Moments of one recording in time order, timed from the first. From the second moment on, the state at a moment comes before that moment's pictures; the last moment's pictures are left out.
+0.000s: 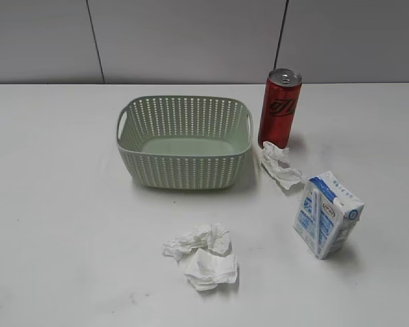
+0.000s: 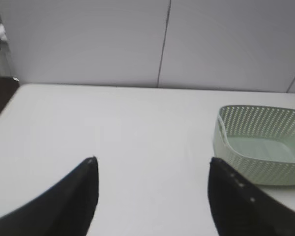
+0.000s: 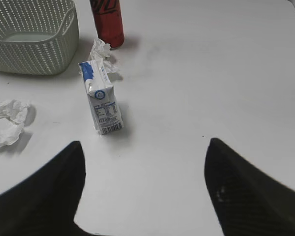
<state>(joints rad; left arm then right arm) 0.00 0.23 -0.60 -0.21 0.76 0.09 0.03 -0.01 -0.50 0.18 1.05 -0.10</state>
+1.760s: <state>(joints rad) -0.38 2.12 -1.63 -0.24 0.94 0.02 0.03 -0.01 -0.50 0.18 1.05 -0.10</state>
